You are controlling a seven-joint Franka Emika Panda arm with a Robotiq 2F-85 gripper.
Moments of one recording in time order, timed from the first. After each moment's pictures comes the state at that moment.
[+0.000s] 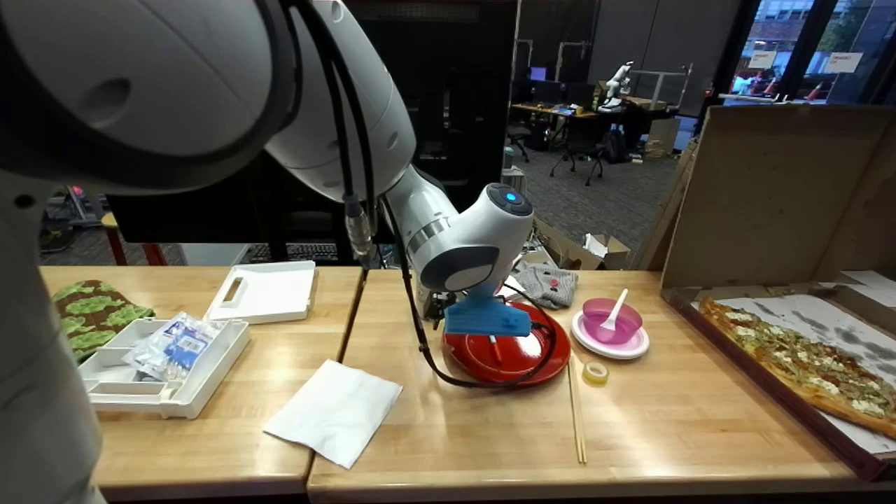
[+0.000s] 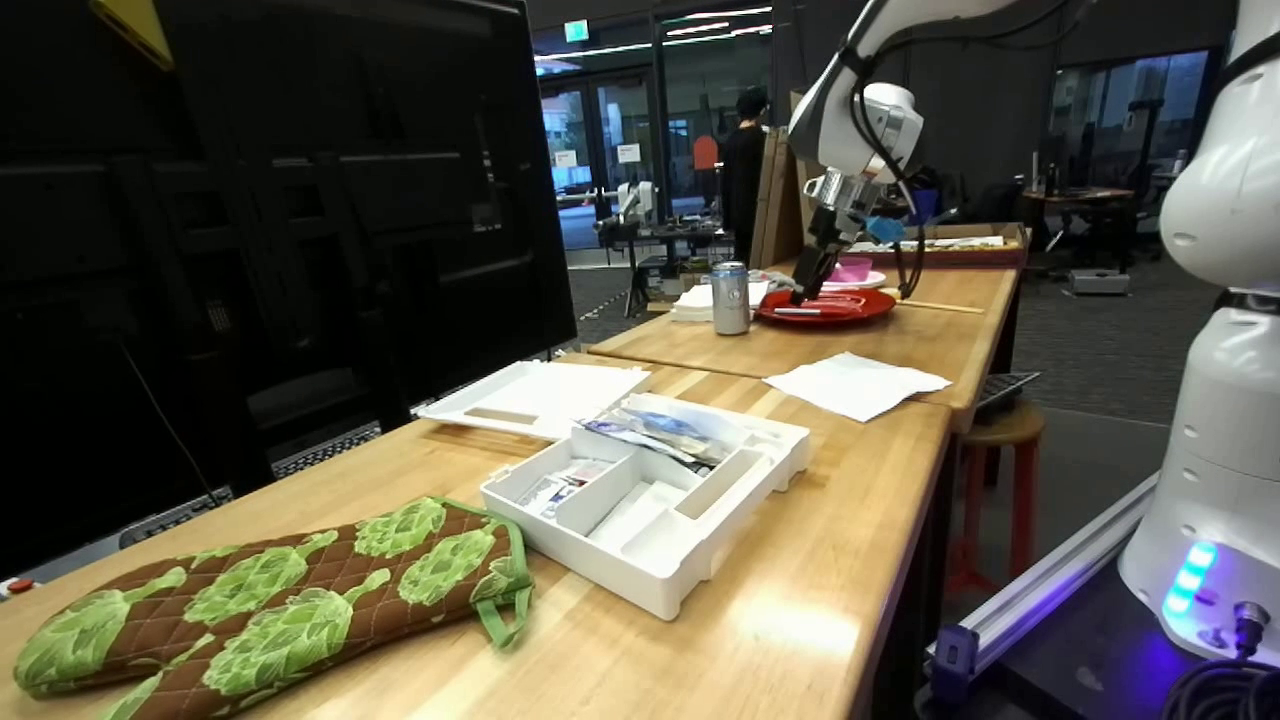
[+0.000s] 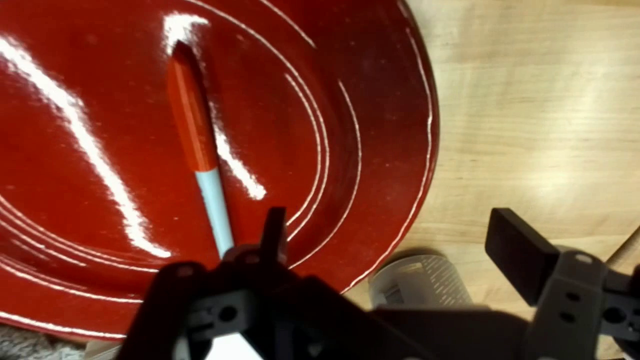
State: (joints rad) arm -0.16 0.10 -0.06 -2.29 0.59 2.55 -1.14
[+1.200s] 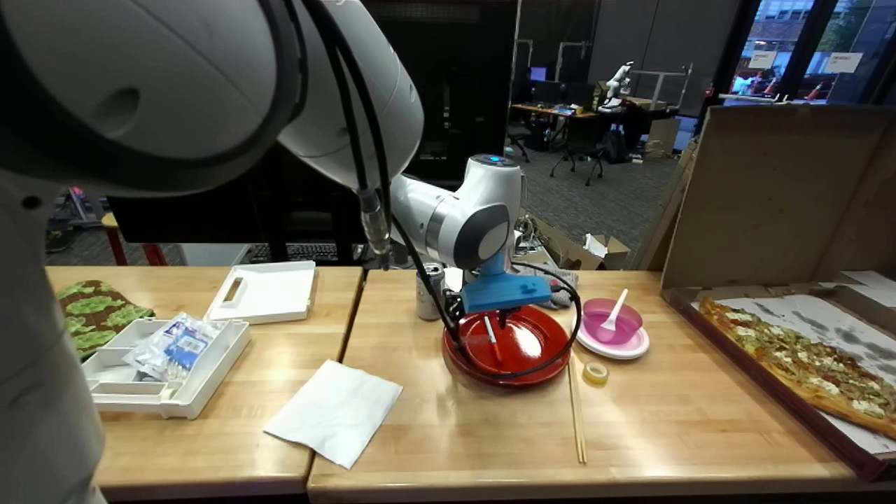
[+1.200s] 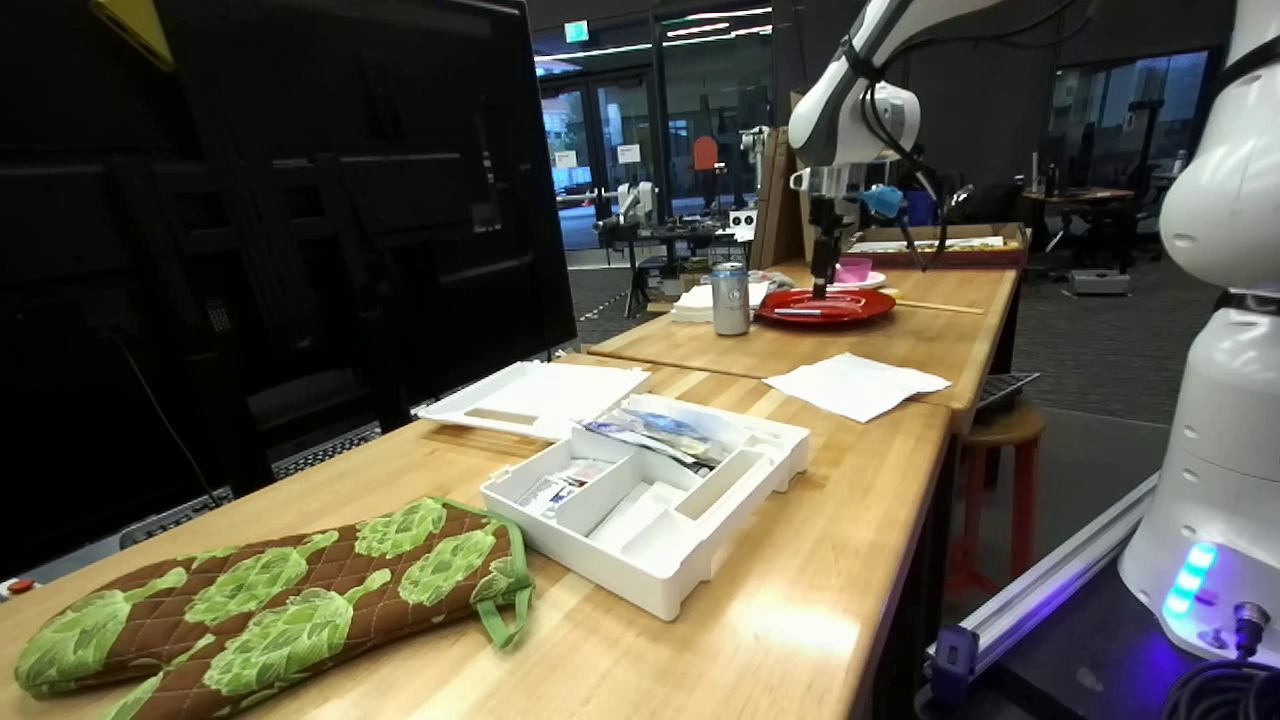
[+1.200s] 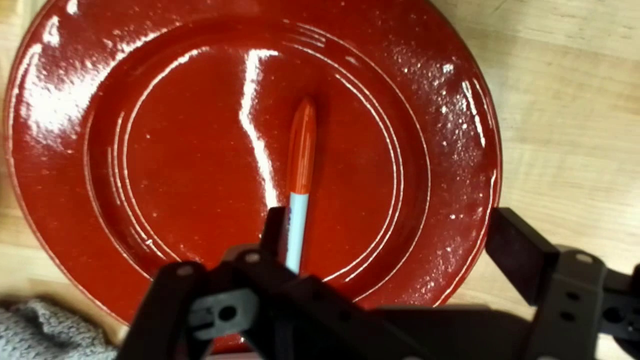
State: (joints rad) arm -0.16 0.11 -0.08 -2.20 0.08 2.44 -0.87
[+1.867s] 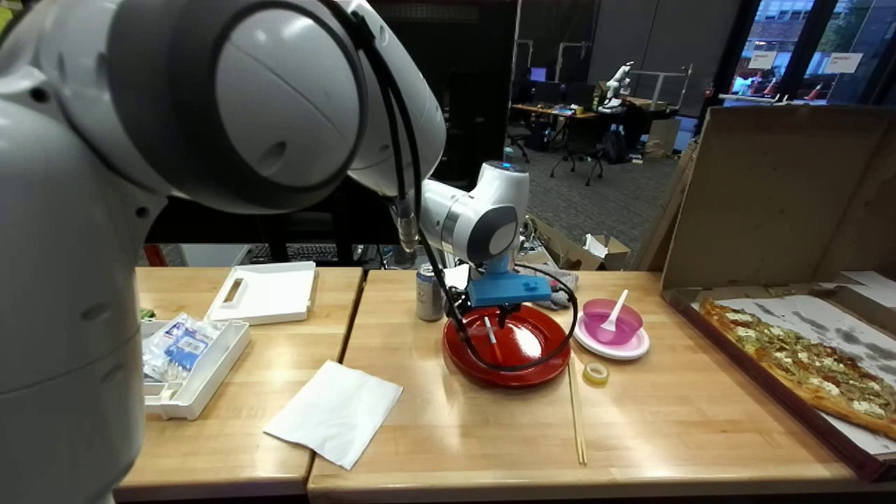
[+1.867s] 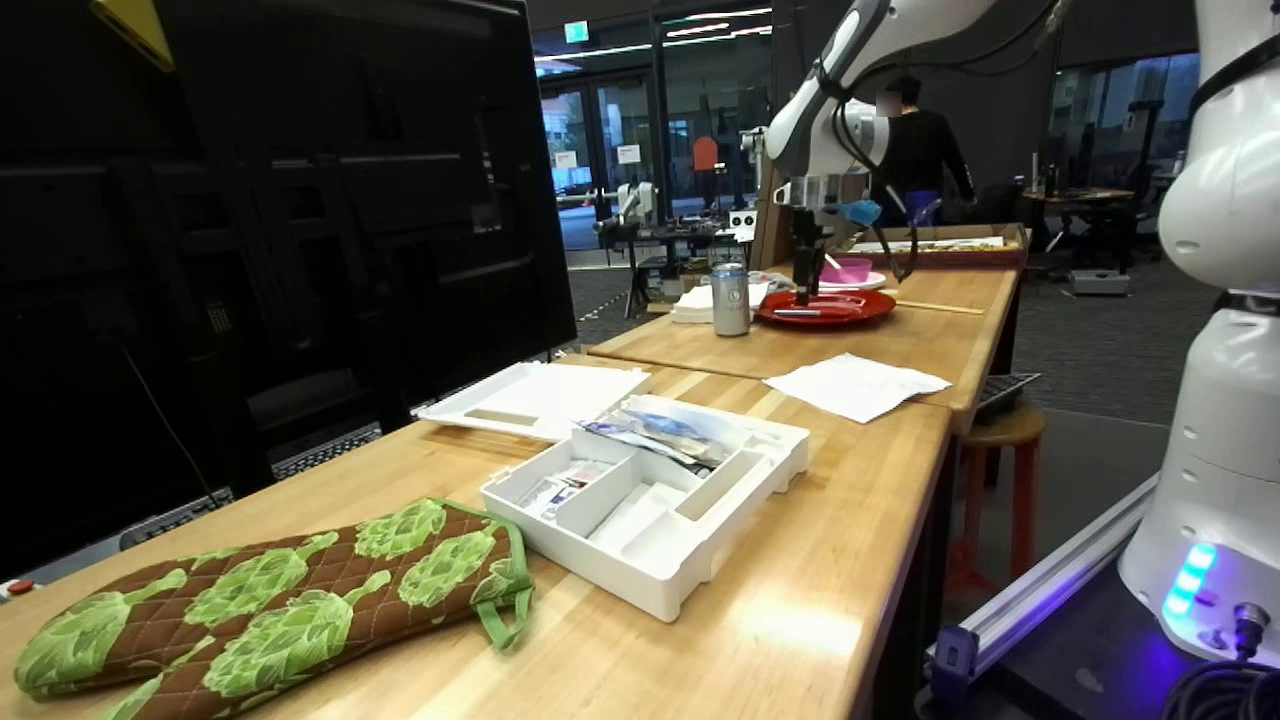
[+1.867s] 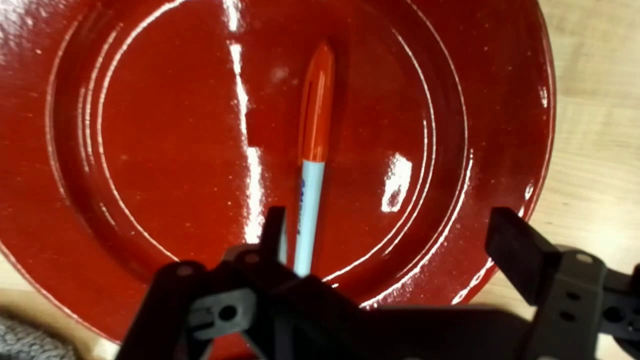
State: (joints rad) arm -0.16 0.26 -0.07 -2.03 0.12 2.34 -0.87
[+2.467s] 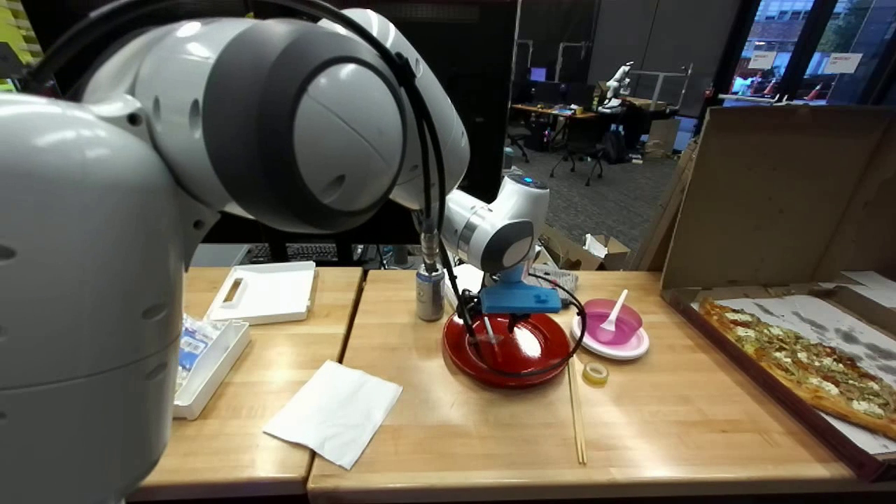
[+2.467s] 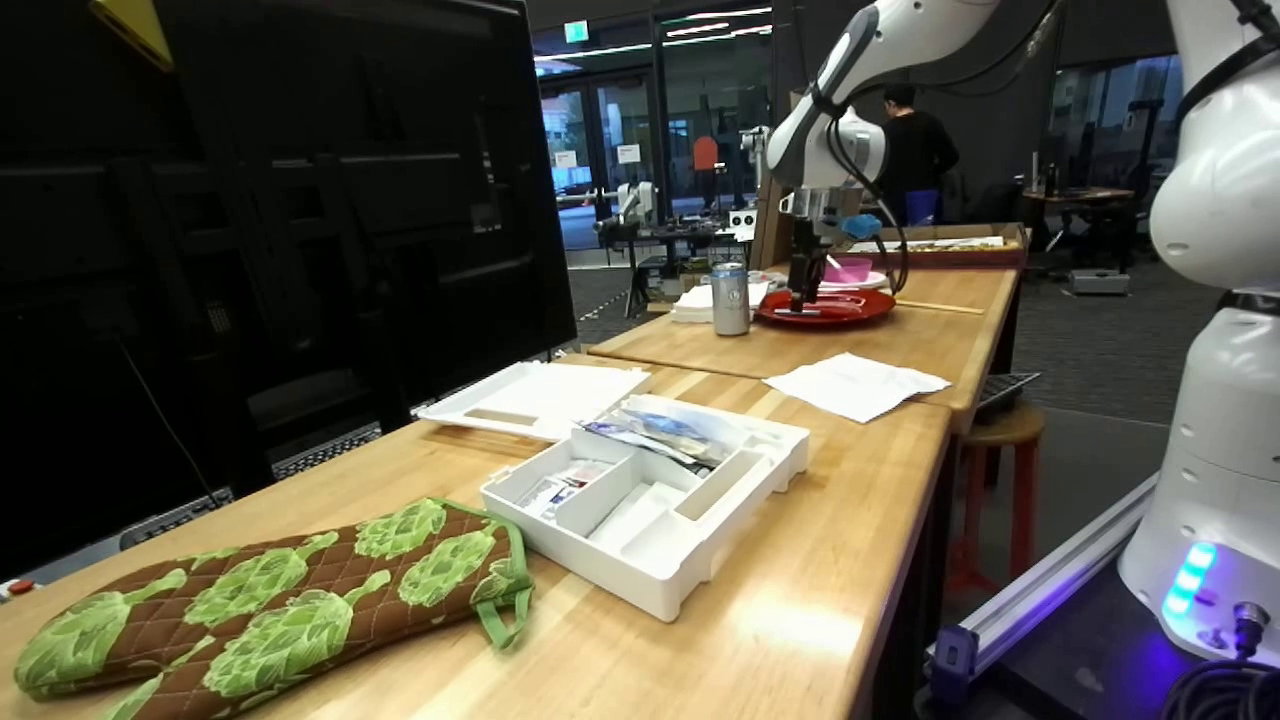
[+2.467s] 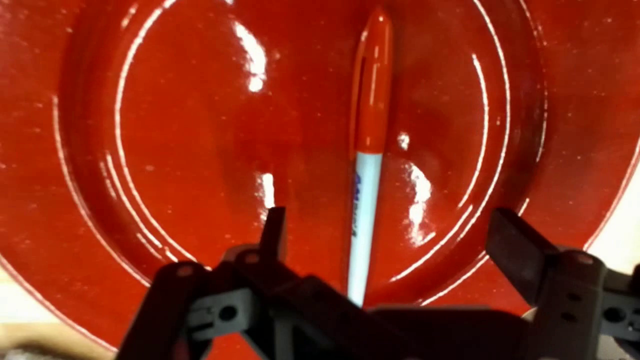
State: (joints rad) arm -0.22 0.35 -0.05 -1.95 0.20 2.36 -0.87
